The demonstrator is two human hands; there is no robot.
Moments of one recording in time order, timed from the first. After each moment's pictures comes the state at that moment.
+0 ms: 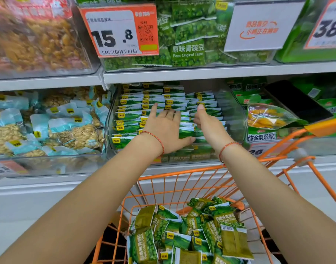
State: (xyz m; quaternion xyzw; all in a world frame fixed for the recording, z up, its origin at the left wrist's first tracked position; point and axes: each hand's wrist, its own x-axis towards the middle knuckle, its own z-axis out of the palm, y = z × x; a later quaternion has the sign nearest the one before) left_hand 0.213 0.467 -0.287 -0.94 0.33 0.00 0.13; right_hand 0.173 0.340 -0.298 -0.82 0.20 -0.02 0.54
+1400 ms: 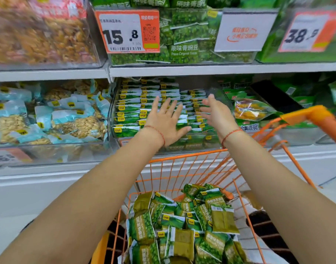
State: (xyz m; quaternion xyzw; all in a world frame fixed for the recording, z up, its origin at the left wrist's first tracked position) left_hand 0.196 0.469 -0.292 -0.93 0.33 -0.03 0.15; right_hand 0.147 0.326 -0.273 -0.76 0.23 -0.10 0.60
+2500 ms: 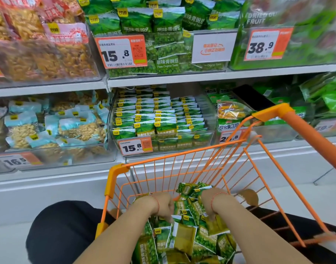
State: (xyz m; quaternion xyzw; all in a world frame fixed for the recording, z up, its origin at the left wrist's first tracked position) left_hand 0.075 0.507 -0.414 -0.84 0.31 0.43 -0.05; right_hand 0.012 0.344 -0.385 -0.91 0.05 0.41 -0.04
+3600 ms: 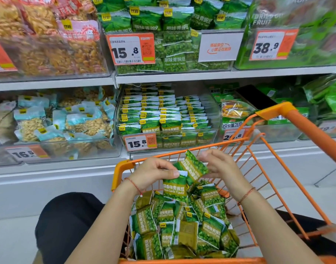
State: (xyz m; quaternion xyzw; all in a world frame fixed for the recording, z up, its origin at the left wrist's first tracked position) left_hand 0.083 0.540 -0.335 -0.72 0.22 0.31 -0.58; right_hand -0.012 0.349 -0.308 -0.72 0.12 -0.03 0.69
